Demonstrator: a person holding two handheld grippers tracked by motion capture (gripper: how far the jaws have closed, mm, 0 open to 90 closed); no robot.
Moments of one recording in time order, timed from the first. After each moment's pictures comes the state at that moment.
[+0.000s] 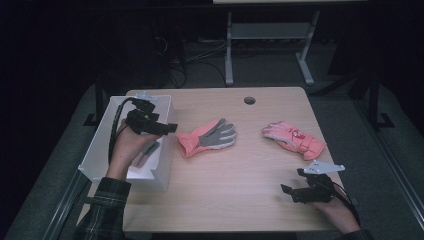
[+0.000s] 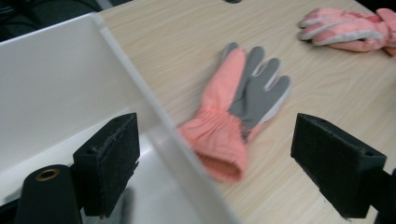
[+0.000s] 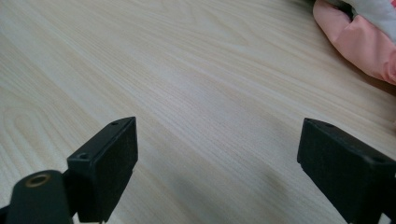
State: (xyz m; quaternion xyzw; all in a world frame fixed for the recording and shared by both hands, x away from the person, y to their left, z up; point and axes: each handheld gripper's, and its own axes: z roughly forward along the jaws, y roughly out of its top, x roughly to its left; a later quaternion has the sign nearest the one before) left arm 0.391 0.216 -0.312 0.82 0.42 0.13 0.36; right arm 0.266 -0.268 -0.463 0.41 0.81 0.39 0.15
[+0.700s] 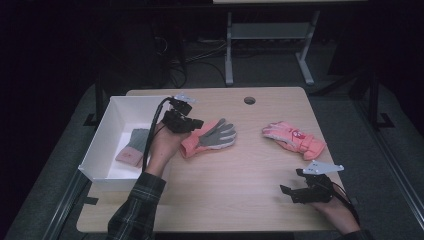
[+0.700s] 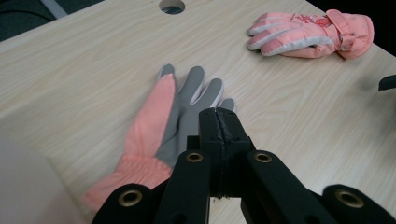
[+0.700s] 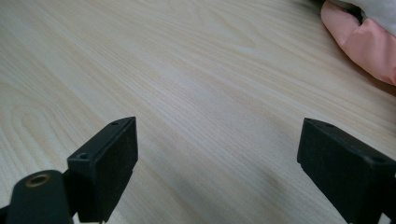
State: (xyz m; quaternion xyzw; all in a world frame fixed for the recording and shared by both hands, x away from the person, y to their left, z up) left arm 0.399 0.130 -0.328 0.85 0.37 0.11 0.36; right arm 0.265 -0.266 -0.463 0.41 0.81 0.39 0.14
